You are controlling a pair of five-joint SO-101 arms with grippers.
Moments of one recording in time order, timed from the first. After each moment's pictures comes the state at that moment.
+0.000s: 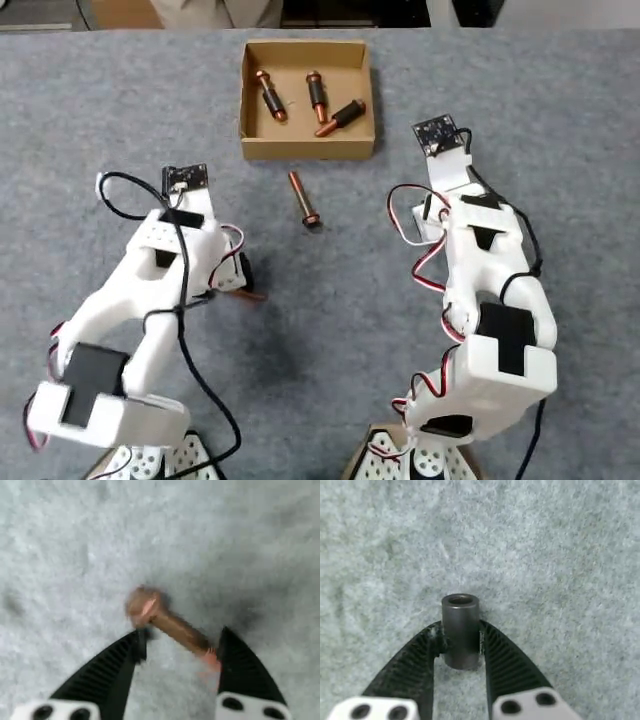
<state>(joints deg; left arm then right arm) 6.9 -1.6 40.7 57.5 13.5 8.0 9.1 33.7 29.2 21.3</state>
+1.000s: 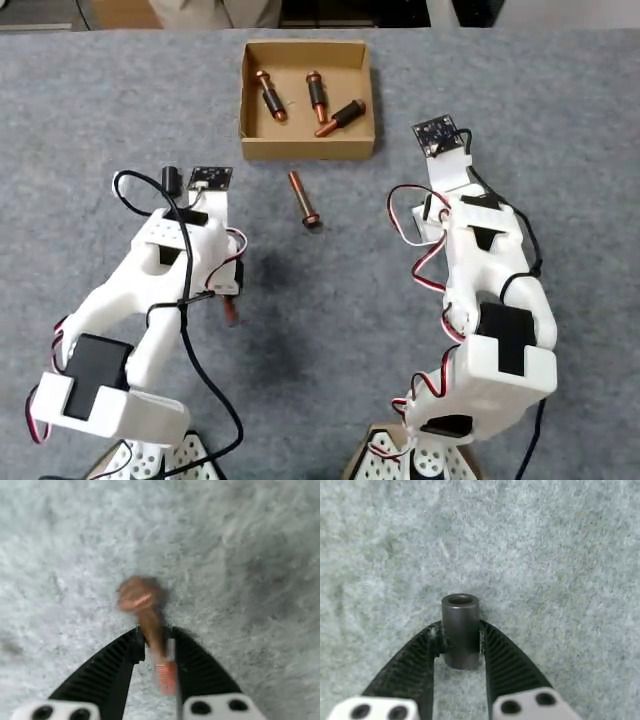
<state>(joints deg) 7.3 -1.8 39.1 56.6 -3.5 8.0 9.1 33.9 29.2 21.3</state>
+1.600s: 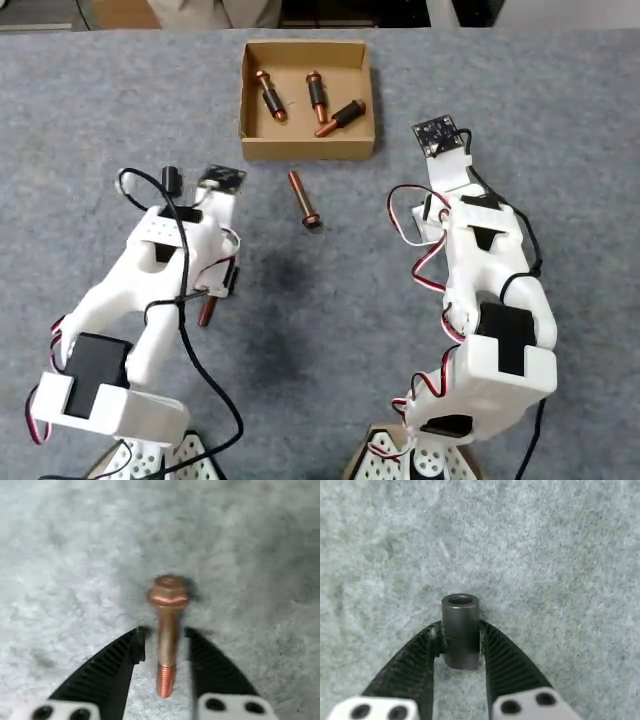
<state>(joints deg) 6.2 -1.7 38.7 57.0 -12.4 8.0 9.1 33.9 29.2 21.3</state>
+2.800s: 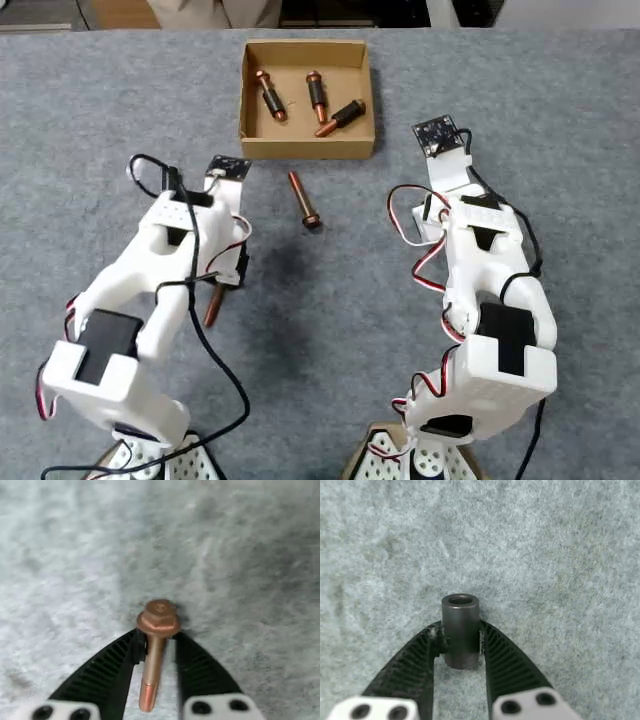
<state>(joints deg) 6.9 8.3 29.1 59.1 -10.1 8.0 9.1 33.9 29.2 21.3</state>
